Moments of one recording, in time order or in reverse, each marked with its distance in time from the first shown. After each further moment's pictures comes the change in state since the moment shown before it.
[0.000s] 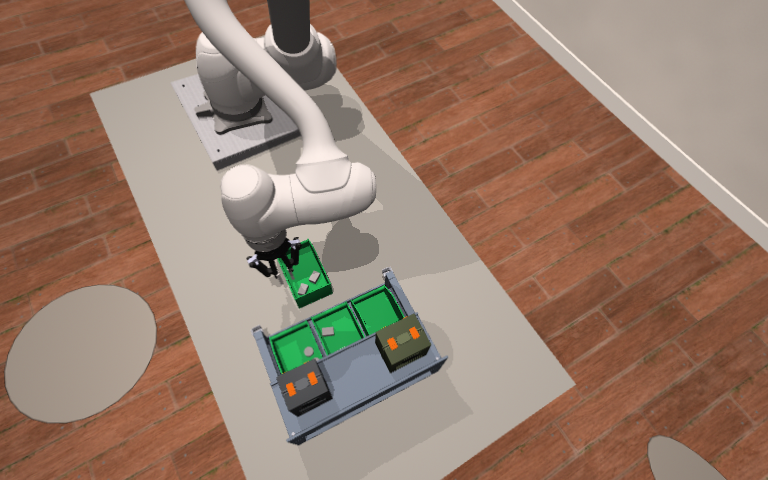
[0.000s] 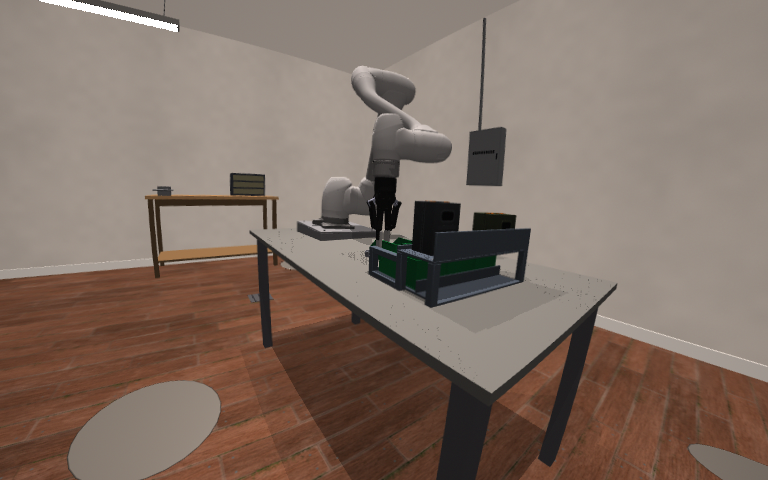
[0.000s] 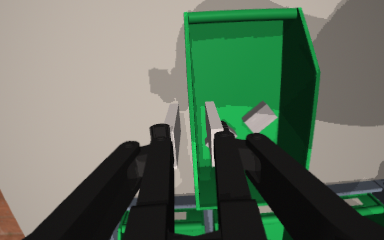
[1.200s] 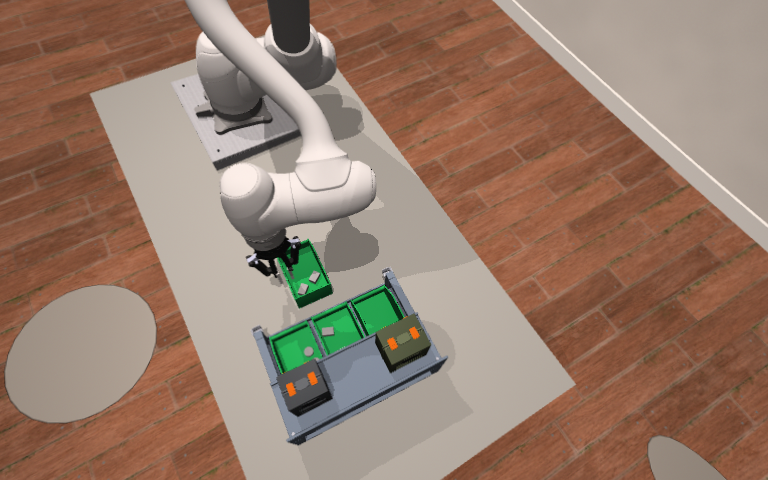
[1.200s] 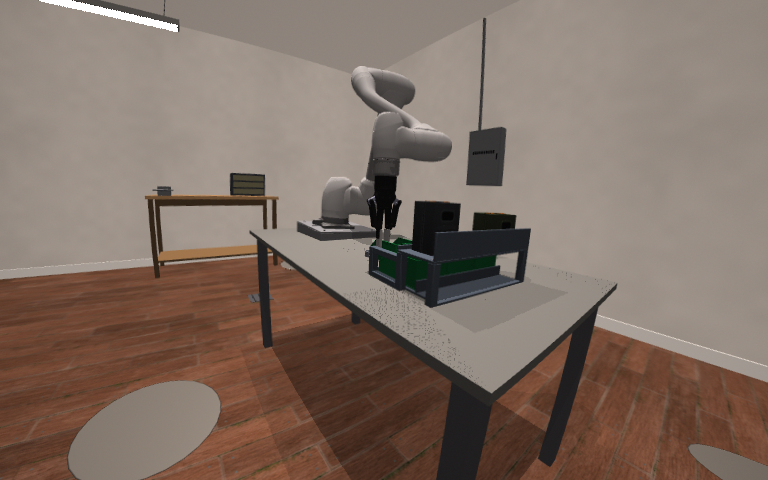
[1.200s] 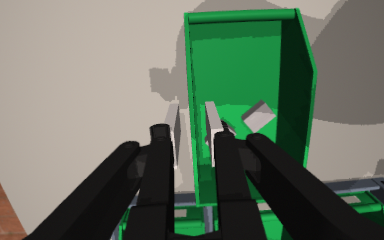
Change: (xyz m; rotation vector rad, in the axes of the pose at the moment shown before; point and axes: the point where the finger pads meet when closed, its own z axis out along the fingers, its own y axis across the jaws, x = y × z) arm 0.000 0.000 -0.005 0.000 0.000 0.000
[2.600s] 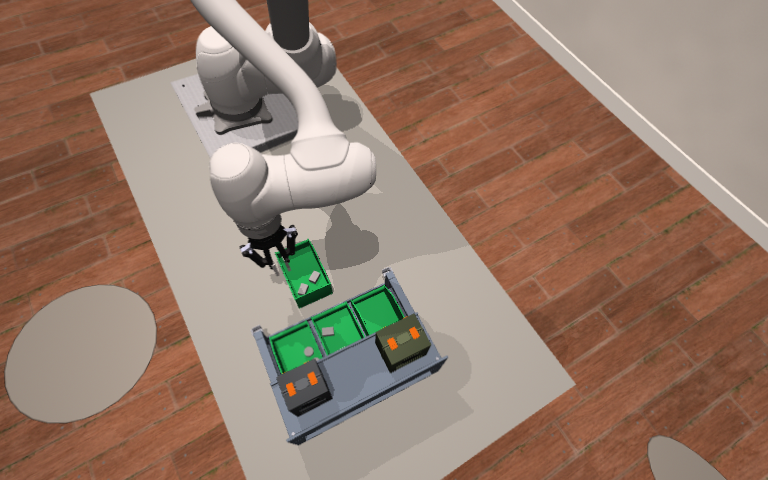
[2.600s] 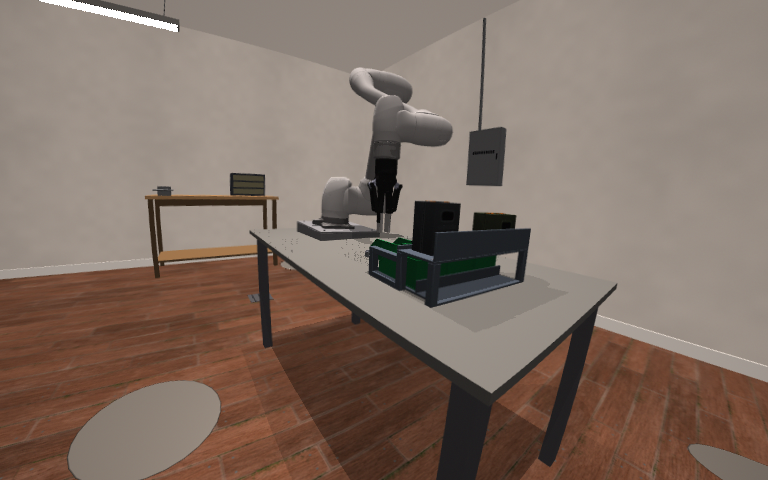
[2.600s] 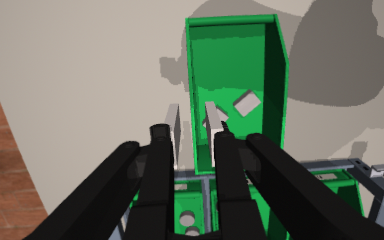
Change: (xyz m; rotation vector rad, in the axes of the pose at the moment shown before) arm 0.000 0.000 -0.055 0.000 0.000 0.000
